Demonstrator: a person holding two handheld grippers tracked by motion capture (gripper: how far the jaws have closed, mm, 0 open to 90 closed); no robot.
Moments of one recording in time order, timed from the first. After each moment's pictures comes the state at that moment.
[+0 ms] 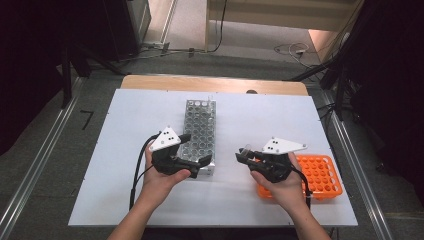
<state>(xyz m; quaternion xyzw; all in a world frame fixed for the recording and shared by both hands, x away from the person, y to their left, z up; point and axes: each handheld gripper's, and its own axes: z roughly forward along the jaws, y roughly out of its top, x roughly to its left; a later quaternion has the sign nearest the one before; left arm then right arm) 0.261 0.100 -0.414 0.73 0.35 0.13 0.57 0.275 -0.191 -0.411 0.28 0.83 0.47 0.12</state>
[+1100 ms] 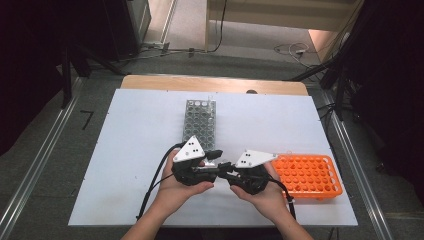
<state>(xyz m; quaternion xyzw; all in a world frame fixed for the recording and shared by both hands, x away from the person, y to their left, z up) 0.249 0.054 -0.420 0.77 0.29 0.10 0.56 0.257 -0.149 -0.432 0.23 0.86 0.44 0.09</state>
